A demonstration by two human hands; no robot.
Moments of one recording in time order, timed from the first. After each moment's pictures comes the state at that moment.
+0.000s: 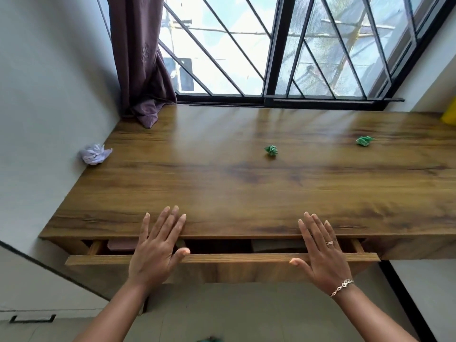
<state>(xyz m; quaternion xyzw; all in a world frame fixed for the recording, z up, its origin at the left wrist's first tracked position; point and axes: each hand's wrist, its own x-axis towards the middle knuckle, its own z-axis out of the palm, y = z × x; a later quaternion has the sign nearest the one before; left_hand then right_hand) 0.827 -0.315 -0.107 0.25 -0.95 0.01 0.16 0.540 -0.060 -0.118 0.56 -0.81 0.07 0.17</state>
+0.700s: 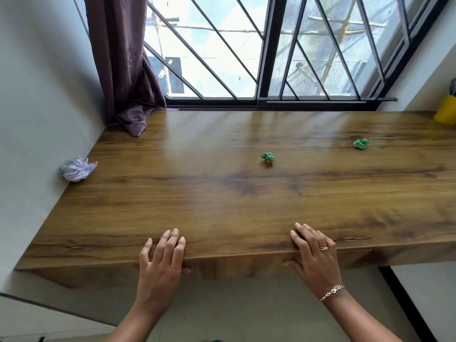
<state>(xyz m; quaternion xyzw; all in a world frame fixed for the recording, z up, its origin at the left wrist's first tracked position) 0.800 -0.313 -0.134 0.26 -0.92 0.14 0.26 0.539 -0.092 -0.124 0.50 -0.83 0.13 0.22</state>
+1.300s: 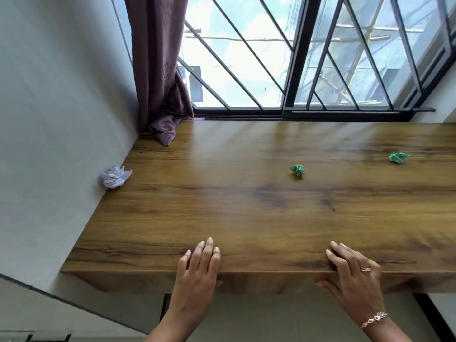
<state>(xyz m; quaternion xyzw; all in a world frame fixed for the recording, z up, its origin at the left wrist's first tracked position) 0.798 -0.309 -0.116 0.24 -0.95 0.08 0.20 0.543 -0.090 -0.119 0.48 -0.84 0.15 0.21</state>
